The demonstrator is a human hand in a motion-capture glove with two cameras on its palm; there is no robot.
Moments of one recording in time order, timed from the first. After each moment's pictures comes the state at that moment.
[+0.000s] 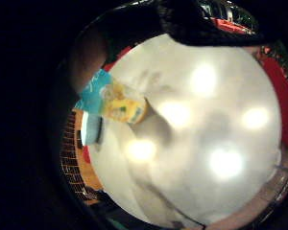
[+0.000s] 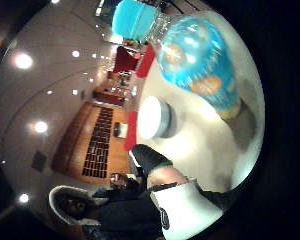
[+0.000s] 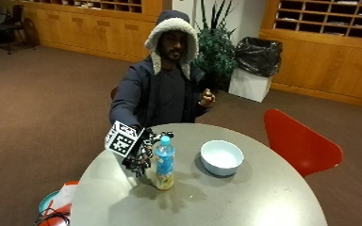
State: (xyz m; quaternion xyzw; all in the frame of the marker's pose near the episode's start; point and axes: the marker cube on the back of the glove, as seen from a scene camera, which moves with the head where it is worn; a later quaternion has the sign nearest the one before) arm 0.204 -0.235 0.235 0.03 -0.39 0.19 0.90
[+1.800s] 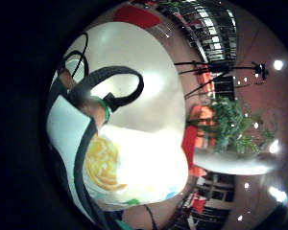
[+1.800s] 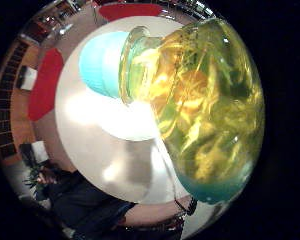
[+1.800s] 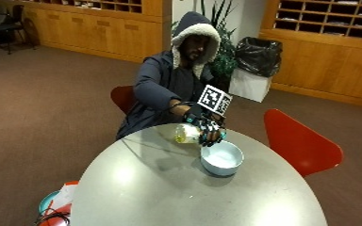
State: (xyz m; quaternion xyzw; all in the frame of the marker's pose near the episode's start) arm -0.018 -0.350 0.179 -0.16 0.26 -0.11 0.94
